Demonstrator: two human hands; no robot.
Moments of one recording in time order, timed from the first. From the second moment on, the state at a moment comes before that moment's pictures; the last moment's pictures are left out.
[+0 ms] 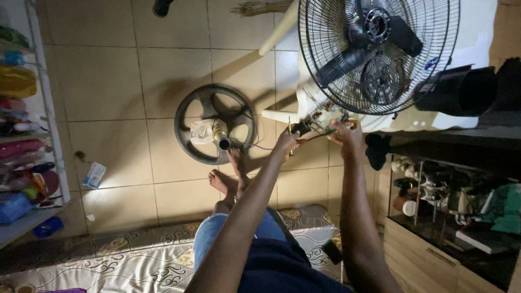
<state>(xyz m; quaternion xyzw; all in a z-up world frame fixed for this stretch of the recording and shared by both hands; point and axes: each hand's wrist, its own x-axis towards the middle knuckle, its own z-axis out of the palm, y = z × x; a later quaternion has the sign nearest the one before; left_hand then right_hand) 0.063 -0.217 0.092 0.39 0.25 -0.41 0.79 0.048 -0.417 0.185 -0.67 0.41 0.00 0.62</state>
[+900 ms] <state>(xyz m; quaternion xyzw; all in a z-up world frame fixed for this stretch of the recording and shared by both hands) 0.005 -0.028 0.322 0.35 0.01 -0.13 0.93 0.088 -0.291 0.329 -0.43 -0.06 0.09 0.90</state>
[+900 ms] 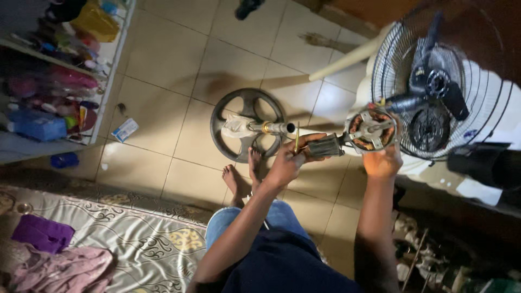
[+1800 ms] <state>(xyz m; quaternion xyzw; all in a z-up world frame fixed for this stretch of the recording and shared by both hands) 0.094 0.025 0.232 0.56 -0.08 -0.14 0.81 0.212 -0.229 0.337 -0.54 -0.18 0.24 0.79</state>
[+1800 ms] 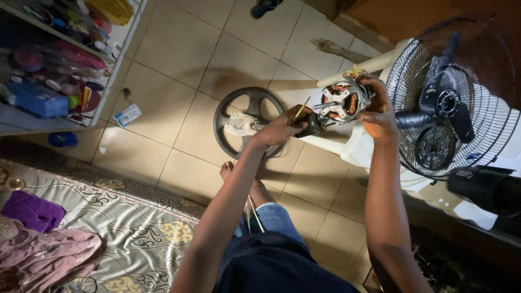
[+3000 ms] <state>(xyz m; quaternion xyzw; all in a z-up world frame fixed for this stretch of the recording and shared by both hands) 0.041 0.019 0.250 0.58 -0.08 -0.02 0.81 0.208 -0.146 0.408 -0.56 -0.37 0.21 0.71</state>
